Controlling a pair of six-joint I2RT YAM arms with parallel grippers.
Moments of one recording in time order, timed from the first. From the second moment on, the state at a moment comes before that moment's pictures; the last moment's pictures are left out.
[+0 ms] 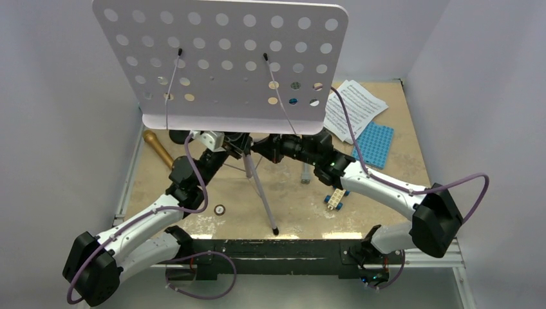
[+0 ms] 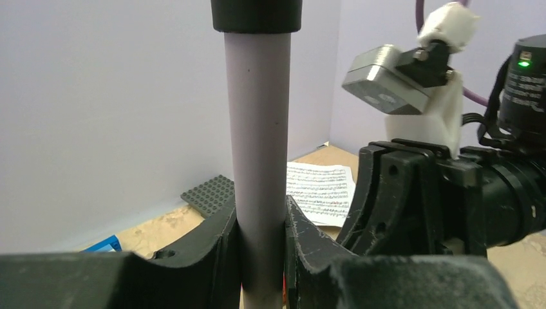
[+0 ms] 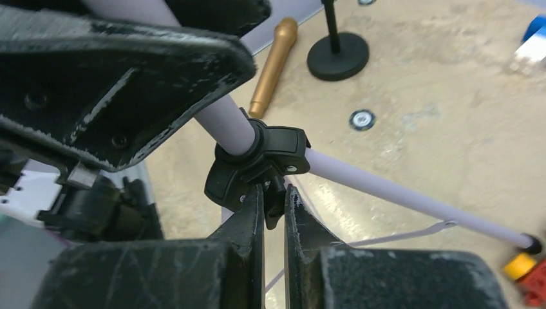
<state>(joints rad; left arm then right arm) -0.63 0.93 0.51 0.81 0.02 -0.04 0.80 1.38 0.99 0.24 -0.28 0.32</state>
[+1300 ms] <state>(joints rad) -0.64 0.87 0.49 0.95 -0.05 -0.10 0.76 1.30 0.96 0.05 -0.26 0.53</state>
